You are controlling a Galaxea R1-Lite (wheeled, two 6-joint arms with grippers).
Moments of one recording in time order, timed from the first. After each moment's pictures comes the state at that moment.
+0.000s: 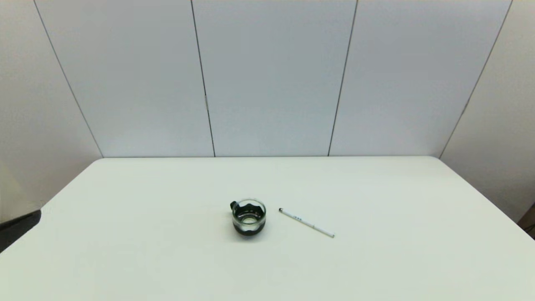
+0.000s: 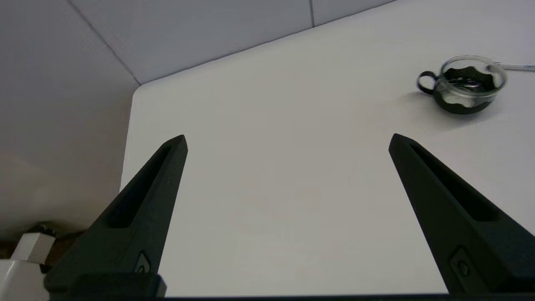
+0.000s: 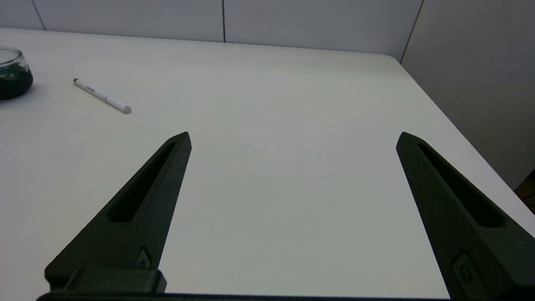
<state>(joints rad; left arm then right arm) 0.05 0.72 -0.74 0.29 -0.15 0.31 -0.01 0.00 0.00 -0.02 0.03 -0.06</state>
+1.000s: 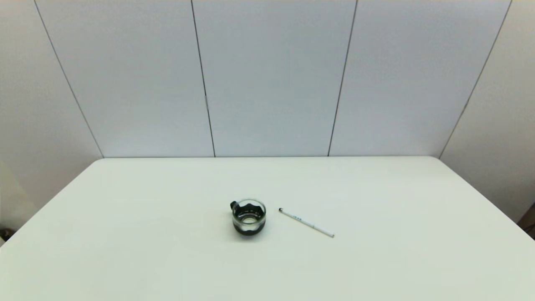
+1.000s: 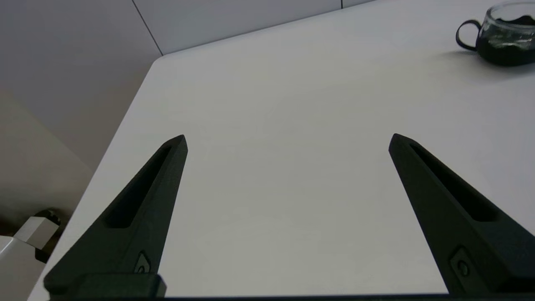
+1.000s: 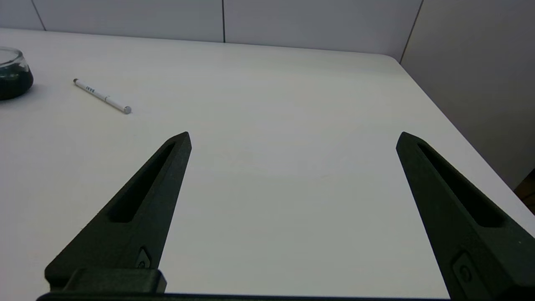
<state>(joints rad) 0.01 0.20 -0.10 -0.03 -0.04 0.26 -0.01 0.00 0.00 -0.02 0.03 -0.06</state>
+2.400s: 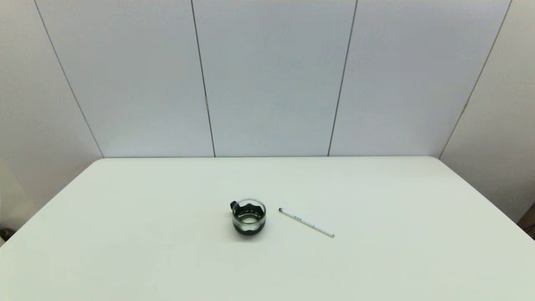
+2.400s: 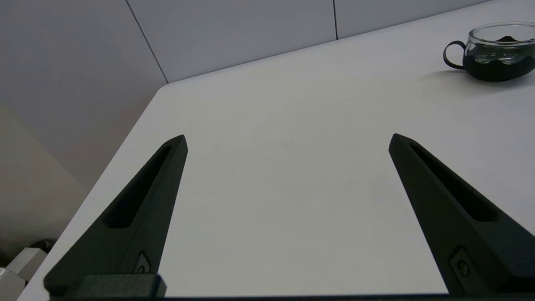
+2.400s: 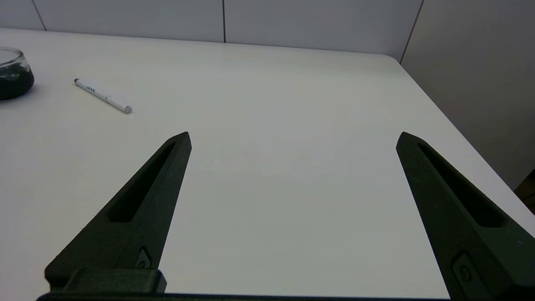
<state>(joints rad) 0.00 0.00 0.00 -0.05 -0.05 0.26 -0.01 0.00 0.00 -0.02 0.03 -0.06</state>
